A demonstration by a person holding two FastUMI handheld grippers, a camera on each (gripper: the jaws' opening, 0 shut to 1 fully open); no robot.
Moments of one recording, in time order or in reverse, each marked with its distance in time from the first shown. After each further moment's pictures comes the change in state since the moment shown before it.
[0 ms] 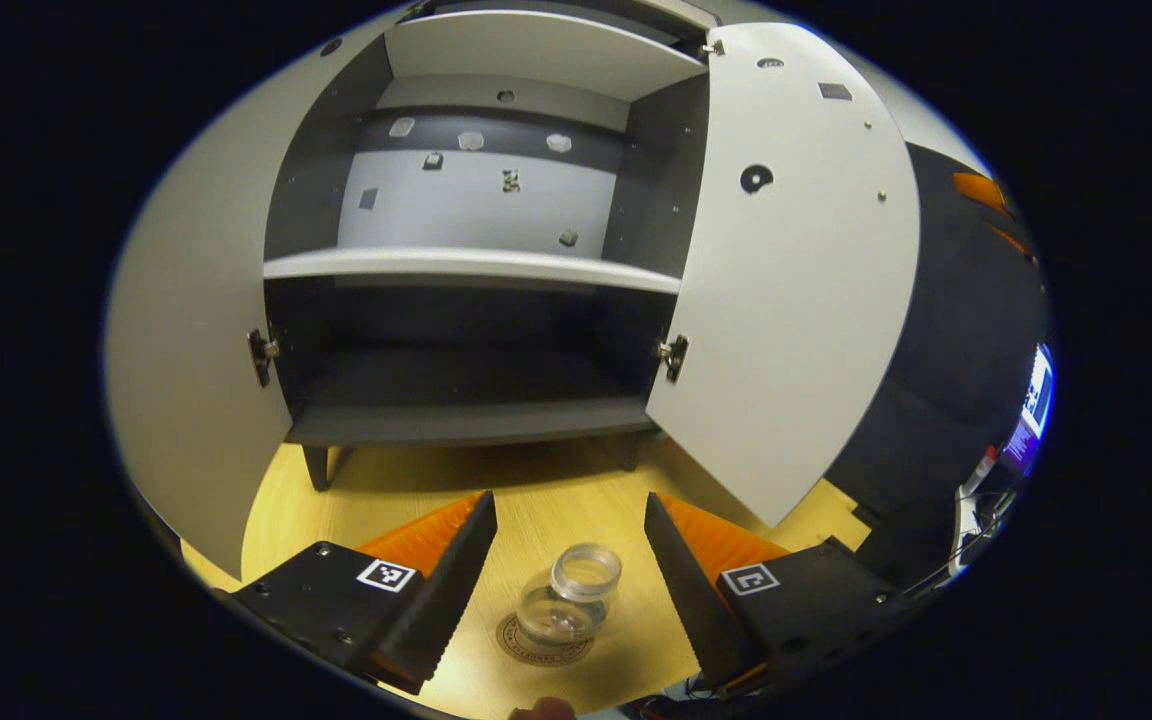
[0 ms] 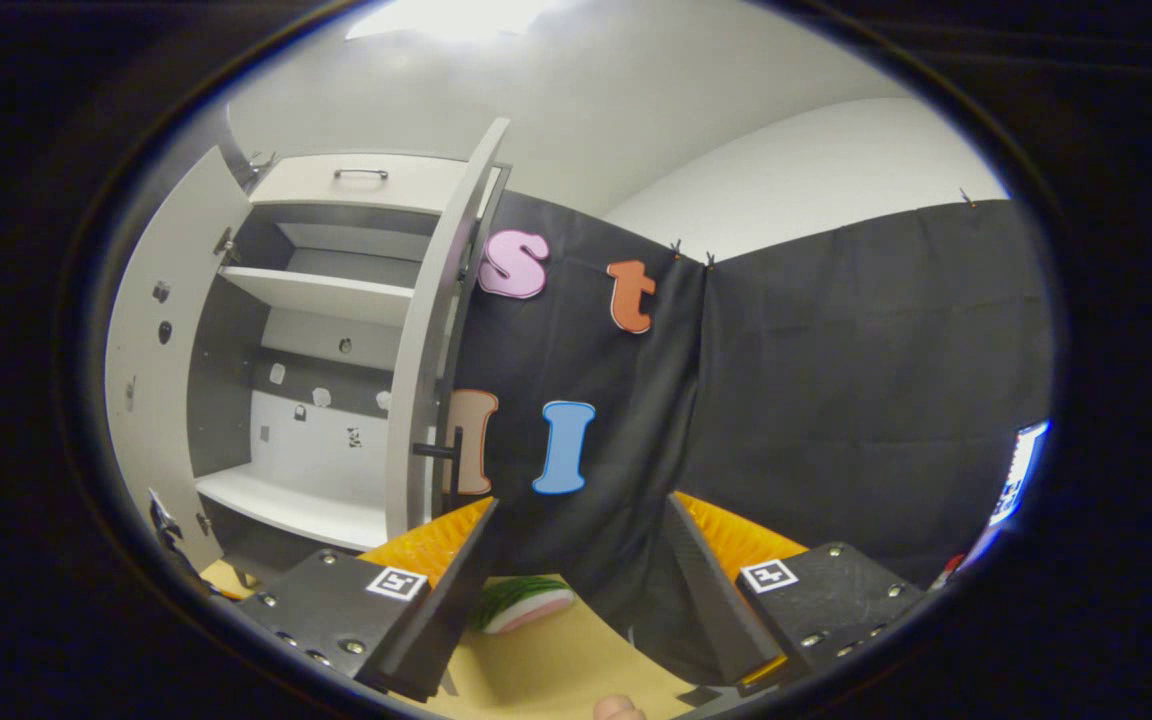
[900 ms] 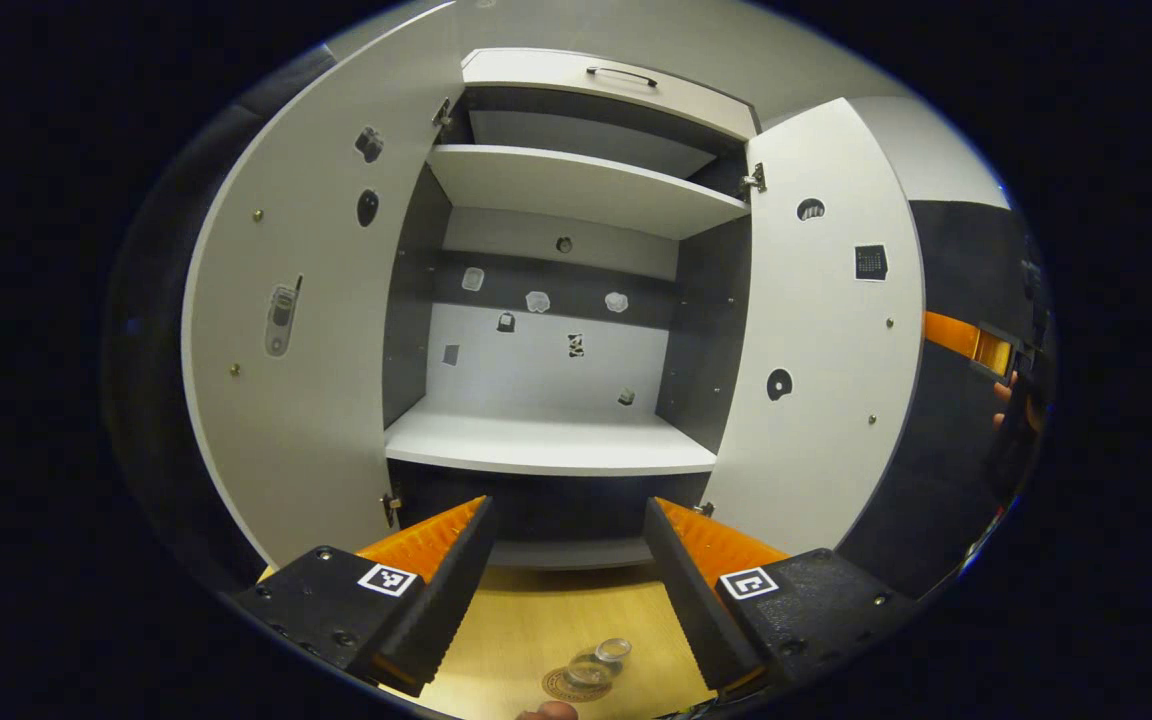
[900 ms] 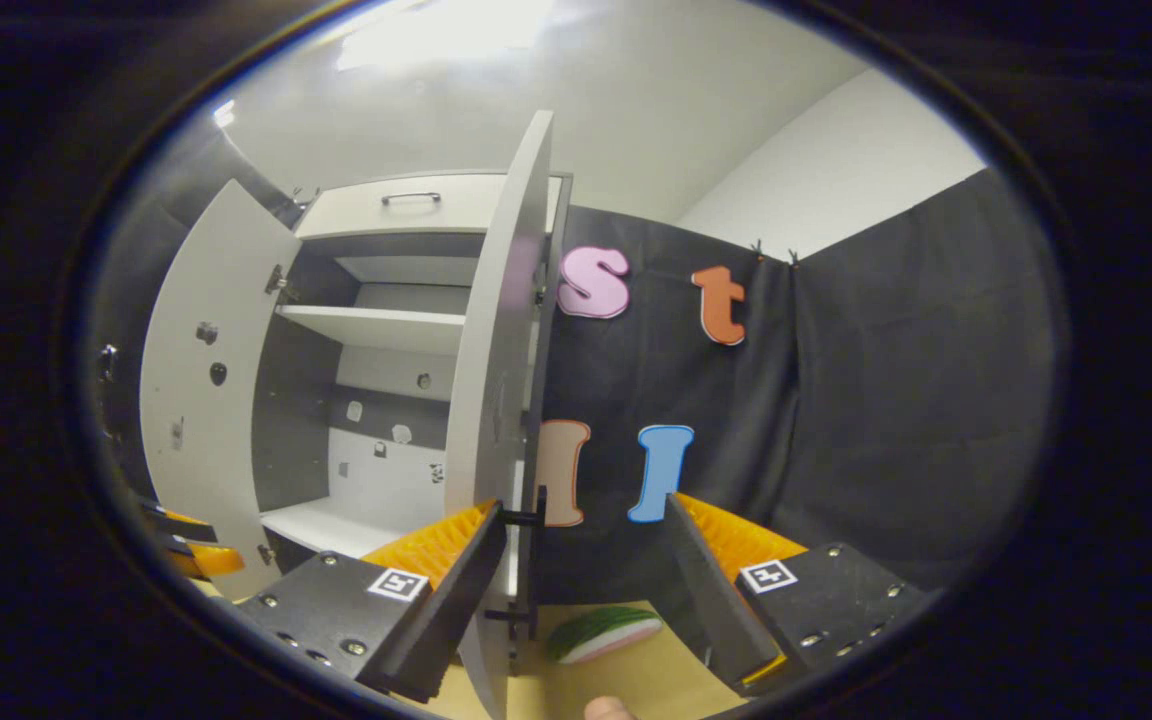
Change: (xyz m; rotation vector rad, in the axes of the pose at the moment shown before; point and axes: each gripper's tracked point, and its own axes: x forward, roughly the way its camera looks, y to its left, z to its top) left arm -0.095 0.028 0.154 0.003 -0.273 0.202; right arm 0.049 0.077 0.018 0.091 -0.040 0.317
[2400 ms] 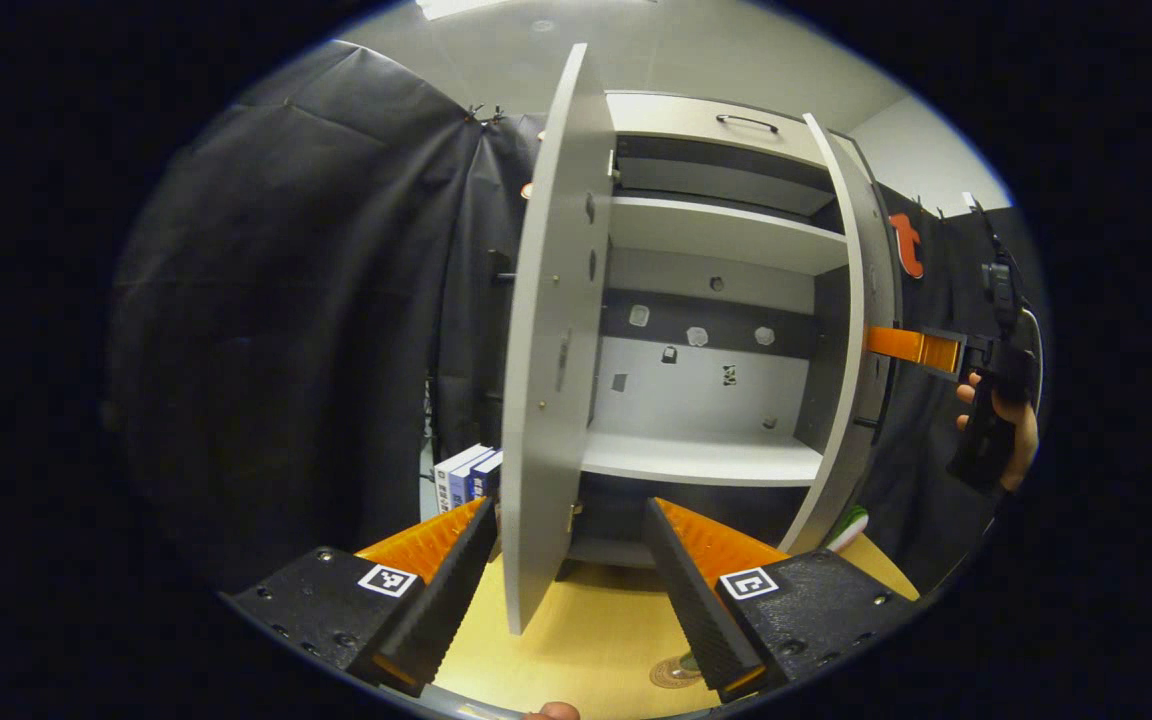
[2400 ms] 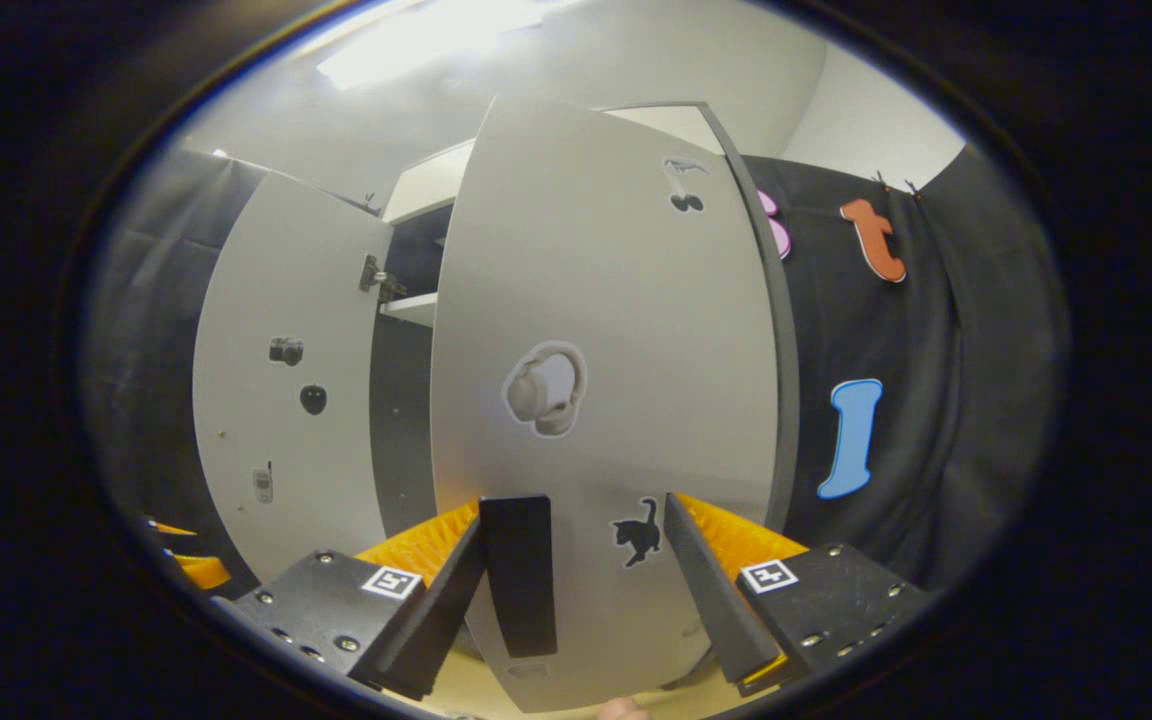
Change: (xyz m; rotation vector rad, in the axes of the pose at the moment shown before) left arm -0.105 0.135 0.024 -0.013 -0.076 0.398; right arm 0.096 0.187 -0.027 0.139 0.093 0.311
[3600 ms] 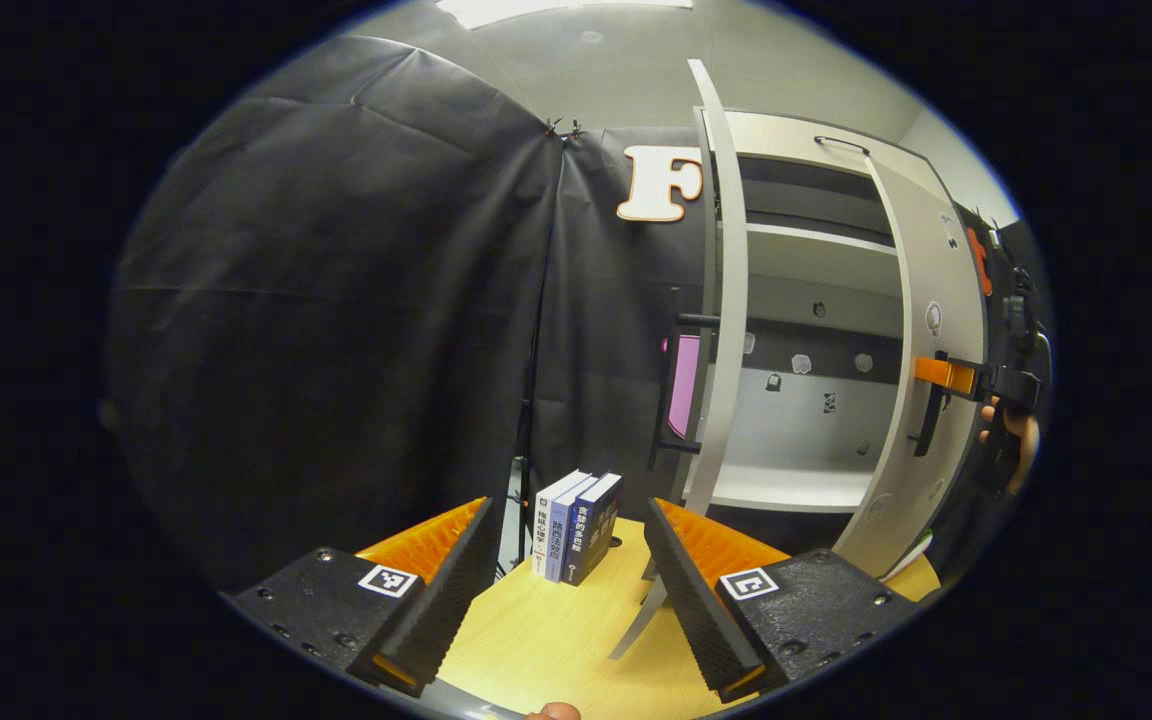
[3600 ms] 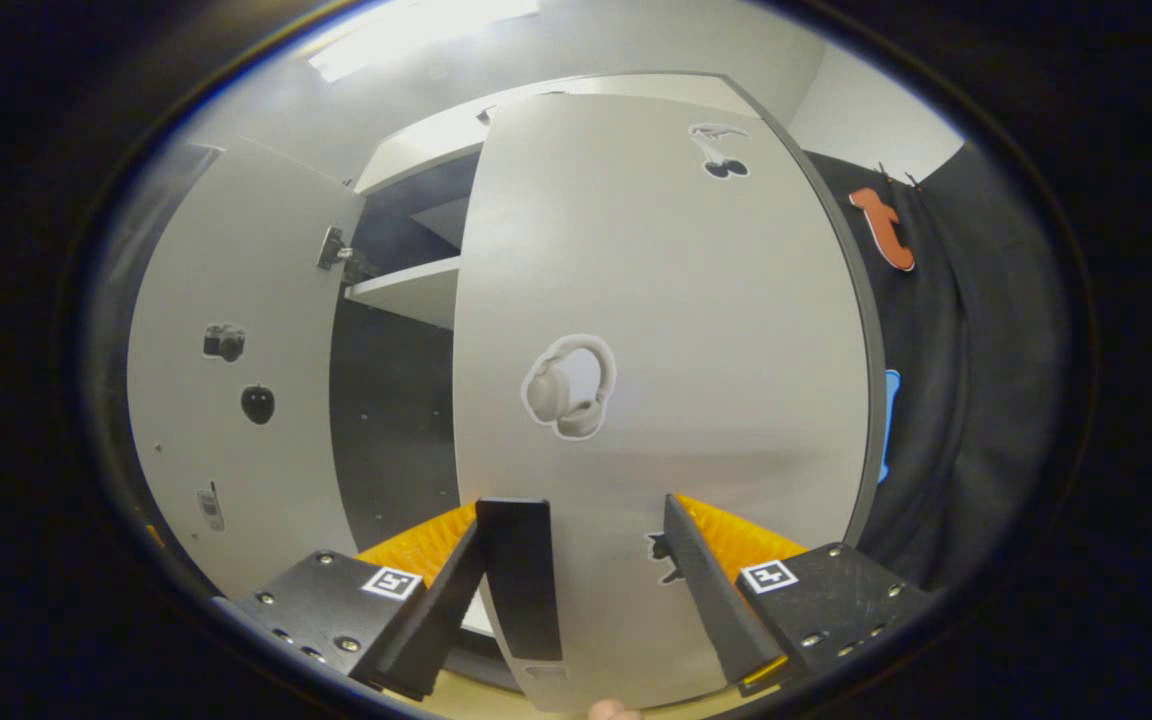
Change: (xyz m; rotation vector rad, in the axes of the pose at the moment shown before) left arm 0.013 0.104 0.025 -0.018 -0.055 0.199; right arm 0.077 0.023 -0.012 0.008 -0.003 -0.074
